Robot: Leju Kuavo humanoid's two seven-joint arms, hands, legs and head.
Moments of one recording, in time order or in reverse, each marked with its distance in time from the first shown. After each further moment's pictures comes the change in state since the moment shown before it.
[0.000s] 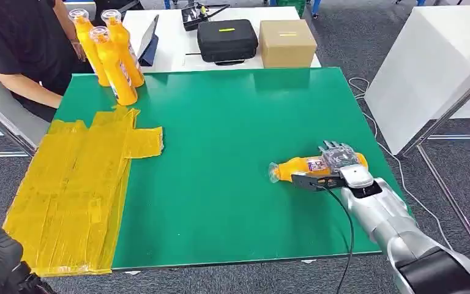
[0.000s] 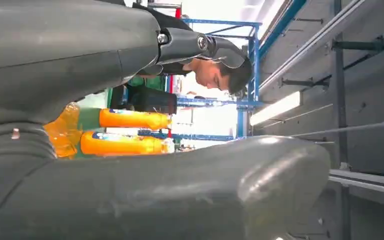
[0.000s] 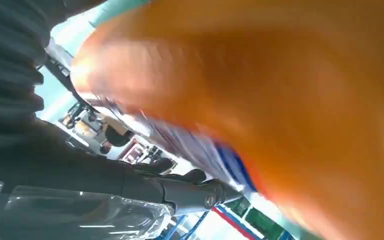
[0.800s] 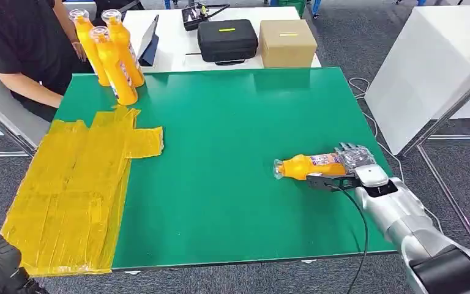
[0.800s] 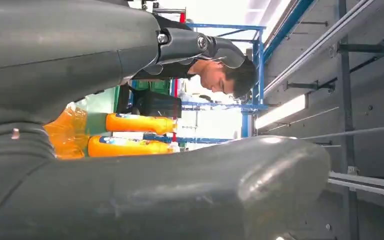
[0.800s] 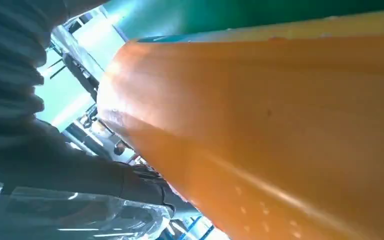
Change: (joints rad) left arm 0.027 0.000 0.008 -0.010 0.000 0.002 0.000; right arm -0.013 -0.067 0.037 0.029 -0.035 0.017 0.002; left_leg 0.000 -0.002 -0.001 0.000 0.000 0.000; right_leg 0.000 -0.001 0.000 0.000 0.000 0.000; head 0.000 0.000
